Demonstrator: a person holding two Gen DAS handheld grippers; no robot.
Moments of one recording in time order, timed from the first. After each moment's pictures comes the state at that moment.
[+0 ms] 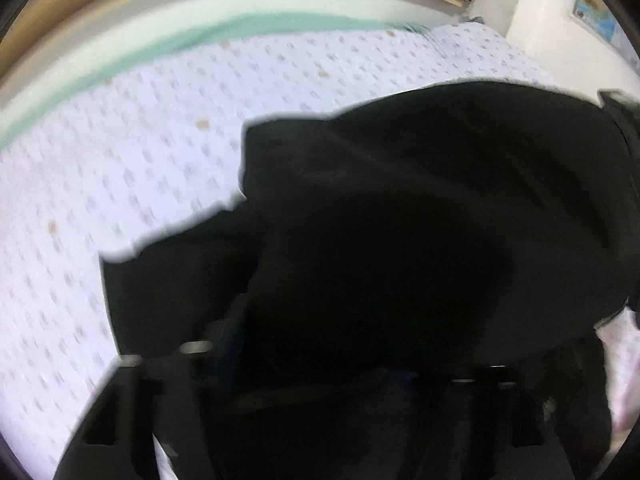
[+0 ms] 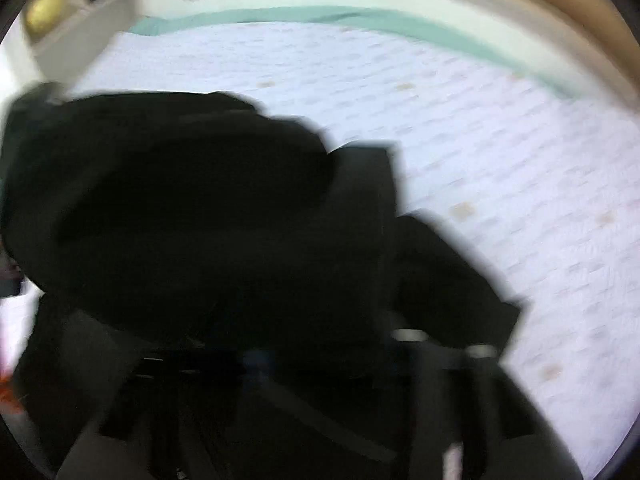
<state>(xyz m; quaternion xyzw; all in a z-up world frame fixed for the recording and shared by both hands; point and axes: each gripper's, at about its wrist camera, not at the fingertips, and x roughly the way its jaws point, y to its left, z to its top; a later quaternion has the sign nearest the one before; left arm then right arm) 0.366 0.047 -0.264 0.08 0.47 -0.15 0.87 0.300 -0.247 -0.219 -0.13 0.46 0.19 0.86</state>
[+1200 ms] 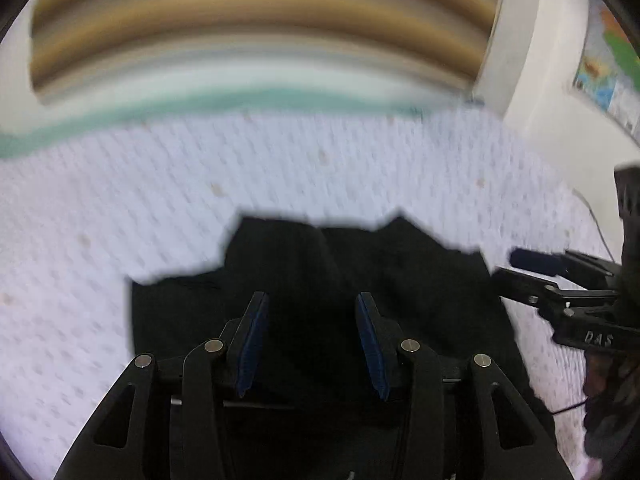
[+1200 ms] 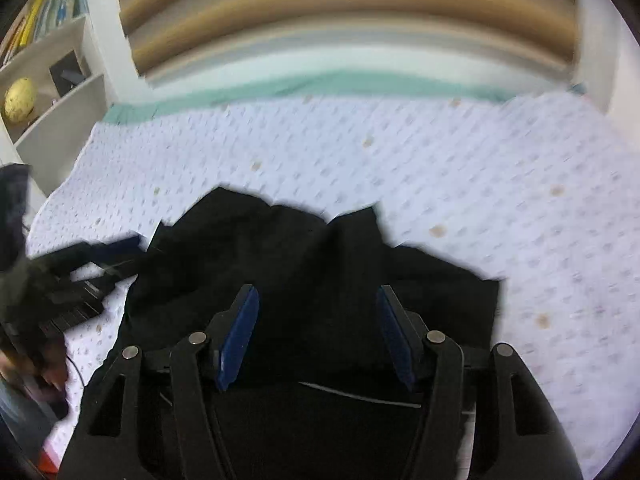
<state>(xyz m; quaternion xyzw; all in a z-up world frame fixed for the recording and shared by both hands) 0.325 0.052 -0.206 -0.02 0.42 -0.15 0.89 0.238 -0.257 -0.159 0.01 0.43 0.15 0.89</state>
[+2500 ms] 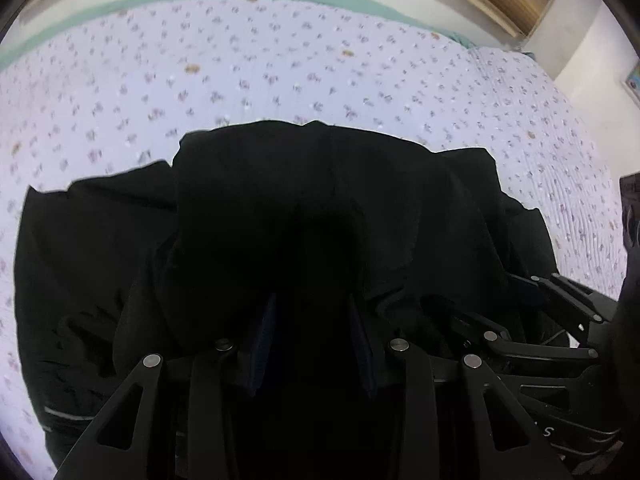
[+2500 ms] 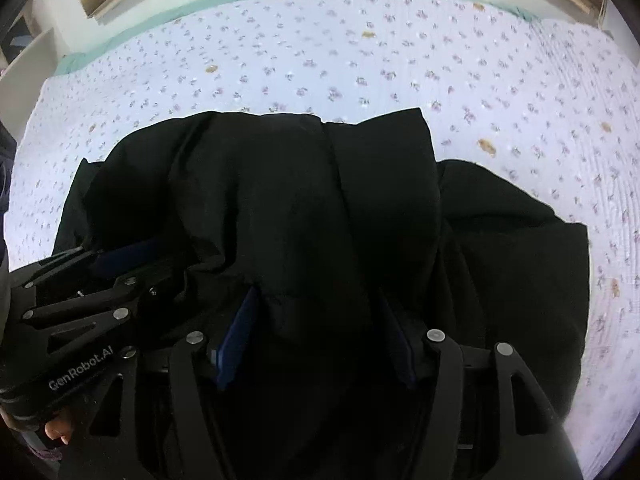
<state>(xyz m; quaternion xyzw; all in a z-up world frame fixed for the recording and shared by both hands) 0.366 0.016 -0.336 -0.07 0.53 -0.14 0.84 0.259 -0.212 -0.274 -0.01 0.52 0.10 0.85</state>
